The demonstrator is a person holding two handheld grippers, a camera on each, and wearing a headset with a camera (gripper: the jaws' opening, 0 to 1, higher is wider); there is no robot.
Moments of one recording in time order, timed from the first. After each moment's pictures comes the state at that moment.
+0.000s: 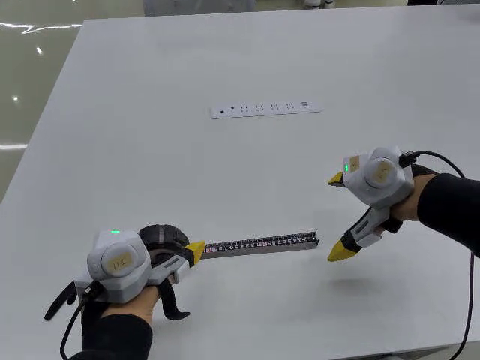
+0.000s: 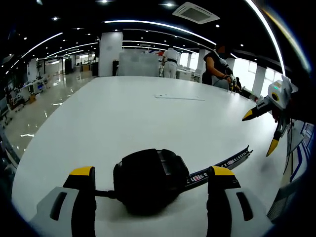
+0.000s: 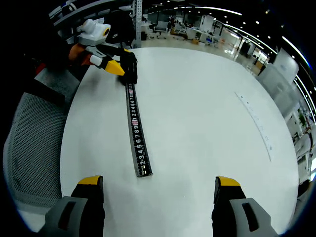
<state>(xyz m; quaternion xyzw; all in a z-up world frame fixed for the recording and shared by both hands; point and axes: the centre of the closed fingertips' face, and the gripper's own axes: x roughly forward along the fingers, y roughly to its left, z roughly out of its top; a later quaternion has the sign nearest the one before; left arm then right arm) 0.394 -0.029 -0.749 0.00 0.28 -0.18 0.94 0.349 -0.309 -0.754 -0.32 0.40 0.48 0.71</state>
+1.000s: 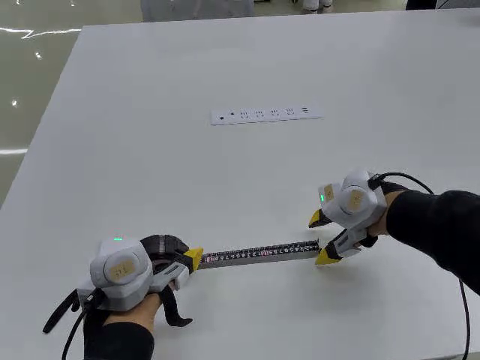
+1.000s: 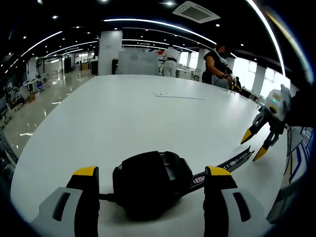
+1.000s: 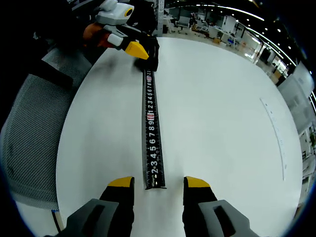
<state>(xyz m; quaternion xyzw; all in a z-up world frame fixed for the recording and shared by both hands) 0.400 -0.030 -0.752 0.00 0.29 -0.18 0.94 0.342 -0.291 -0.791 -0.35 0.41 0.53 0.65</state>
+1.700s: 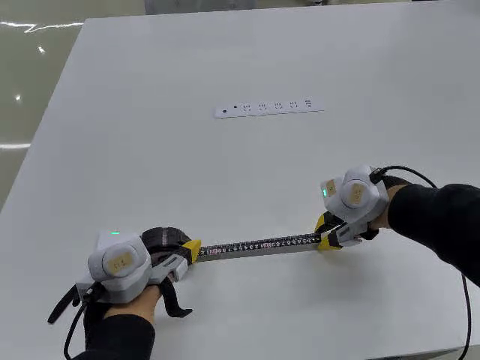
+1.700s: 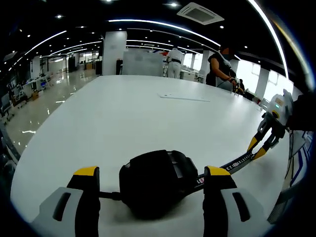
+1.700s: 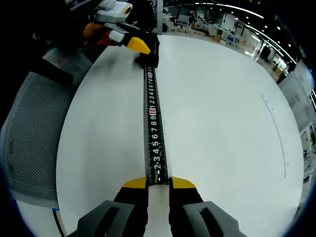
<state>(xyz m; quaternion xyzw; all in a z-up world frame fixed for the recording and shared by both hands) 0.400 -0.022 -0.753 -0.01 0.28 -0.17 0.94 0.337 -0.297 -0.795 -0.36 0.42 0.53 0.64</state>
